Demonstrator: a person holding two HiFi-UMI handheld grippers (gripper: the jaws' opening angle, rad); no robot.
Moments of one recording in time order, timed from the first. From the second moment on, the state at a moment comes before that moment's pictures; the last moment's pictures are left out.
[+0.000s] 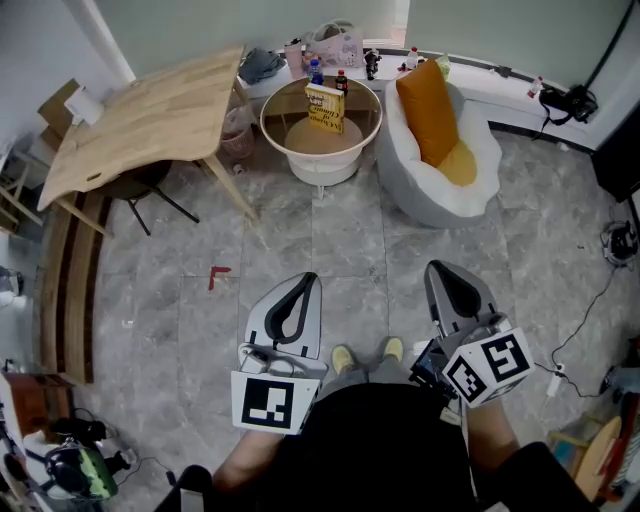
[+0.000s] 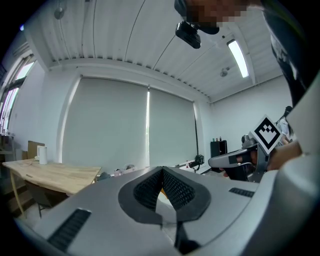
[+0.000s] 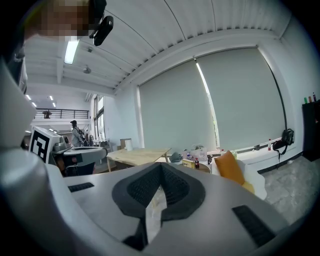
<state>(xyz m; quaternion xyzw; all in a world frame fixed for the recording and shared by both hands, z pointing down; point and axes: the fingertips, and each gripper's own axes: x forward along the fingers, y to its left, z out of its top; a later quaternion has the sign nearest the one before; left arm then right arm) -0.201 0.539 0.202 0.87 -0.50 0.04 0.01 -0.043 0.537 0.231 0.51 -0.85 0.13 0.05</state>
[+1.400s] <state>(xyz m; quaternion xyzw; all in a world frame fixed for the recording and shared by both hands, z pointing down) -0.246 0.513 0.208 0.86 -0.51 0.03 0.03 -0.082 0.511 0.234 0.51 -0.85 0.13 0.09</state>
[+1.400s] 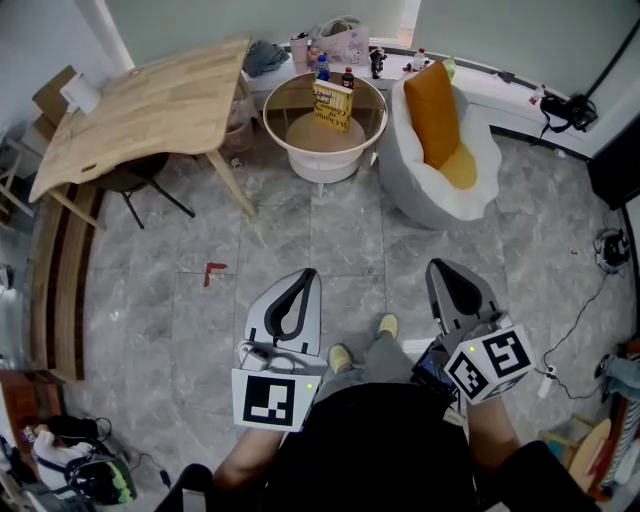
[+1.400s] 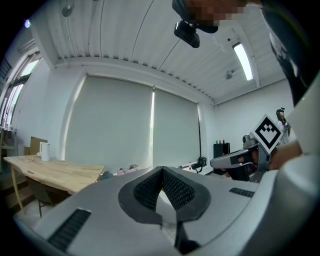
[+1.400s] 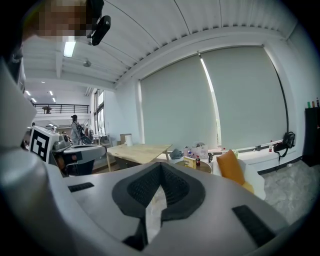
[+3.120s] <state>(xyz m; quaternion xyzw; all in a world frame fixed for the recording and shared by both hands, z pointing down) -0.196 0.418 0.204 0.86 -0.51 0.06 -0.01 -0.024 0.407 0.240 0.44 -0.88 0.01 0.18</state>
